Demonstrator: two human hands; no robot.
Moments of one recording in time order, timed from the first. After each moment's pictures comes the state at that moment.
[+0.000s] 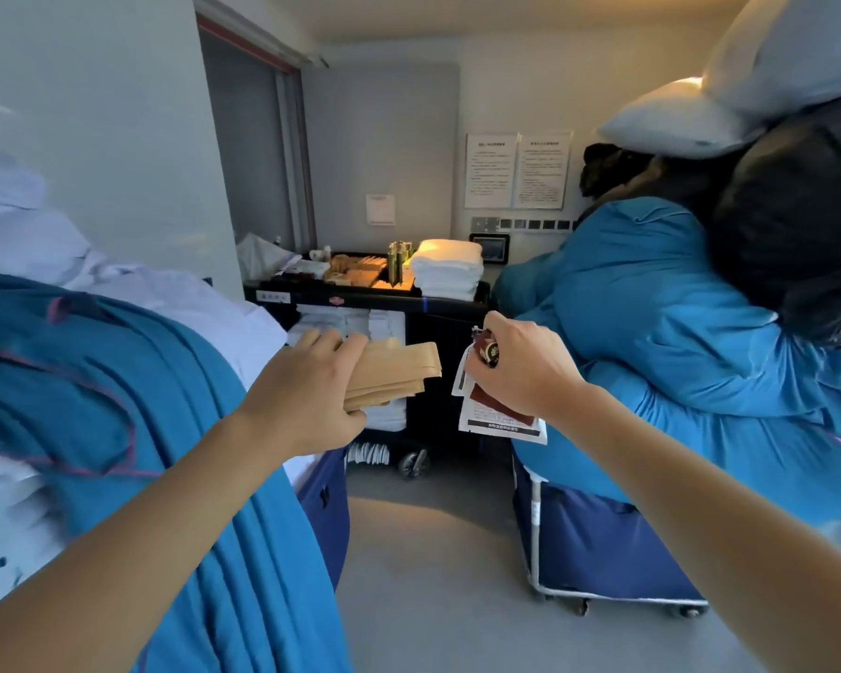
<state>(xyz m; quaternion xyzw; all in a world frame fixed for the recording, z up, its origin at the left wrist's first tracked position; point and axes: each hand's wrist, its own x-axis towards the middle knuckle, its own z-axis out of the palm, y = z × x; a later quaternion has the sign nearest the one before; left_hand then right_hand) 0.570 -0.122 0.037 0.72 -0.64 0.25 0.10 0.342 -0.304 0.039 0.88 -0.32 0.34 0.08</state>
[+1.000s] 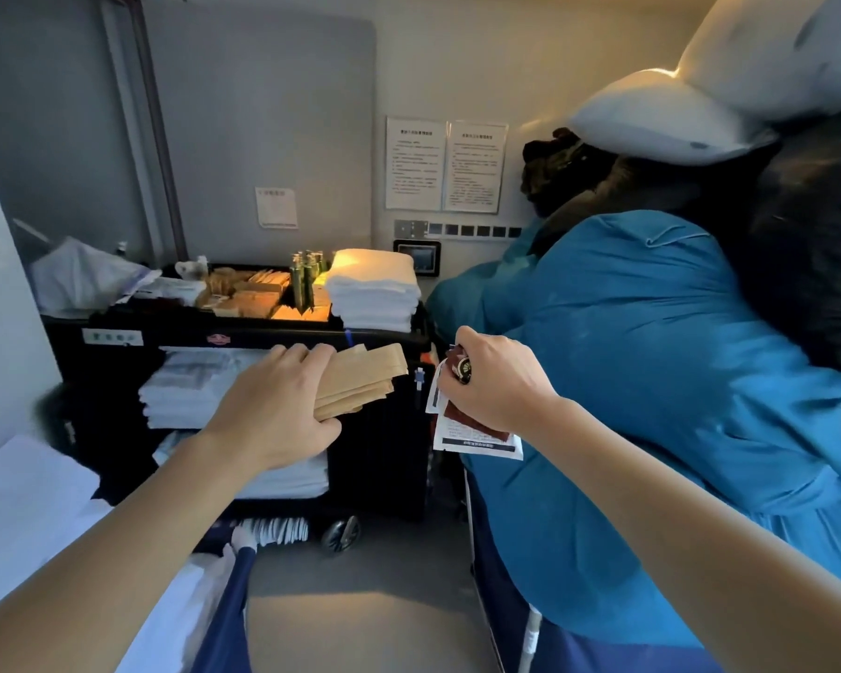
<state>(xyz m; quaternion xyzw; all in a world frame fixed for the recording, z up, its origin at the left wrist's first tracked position) 0.805 -0.559 0.017 0.67 -0.70 0.21 0.16 0.536 -0.670 0.035 0.85 -0.40 0.31 0.12</state>
